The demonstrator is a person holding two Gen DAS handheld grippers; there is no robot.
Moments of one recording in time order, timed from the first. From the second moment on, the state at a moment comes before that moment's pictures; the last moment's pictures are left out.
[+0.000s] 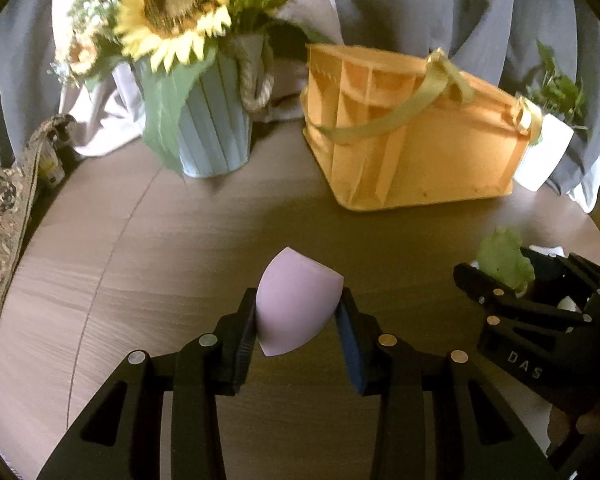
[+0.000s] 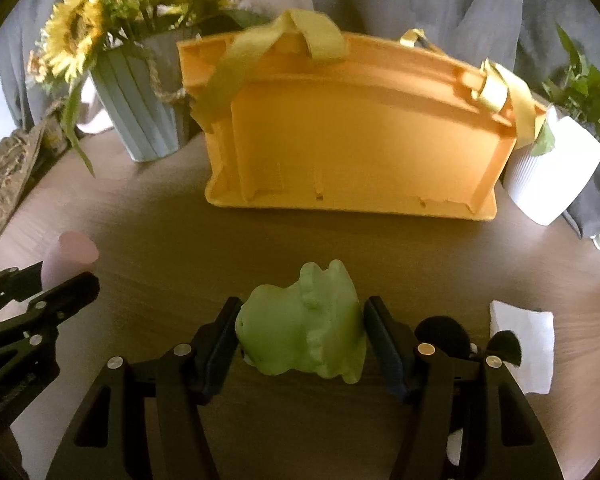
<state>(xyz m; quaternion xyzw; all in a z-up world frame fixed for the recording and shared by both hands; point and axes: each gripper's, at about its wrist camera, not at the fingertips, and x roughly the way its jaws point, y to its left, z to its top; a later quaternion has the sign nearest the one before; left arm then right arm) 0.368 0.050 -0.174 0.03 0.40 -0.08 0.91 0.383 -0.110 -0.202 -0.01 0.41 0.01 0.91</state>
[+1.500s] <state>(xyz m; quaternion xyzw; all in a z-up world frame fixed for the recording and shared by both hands) 0.359 -0.031 -0.002 0.01 0.20 -0.11 0.97 0.347 -0.199 -0.031 0.07 0.19 0.02 0.98</state>
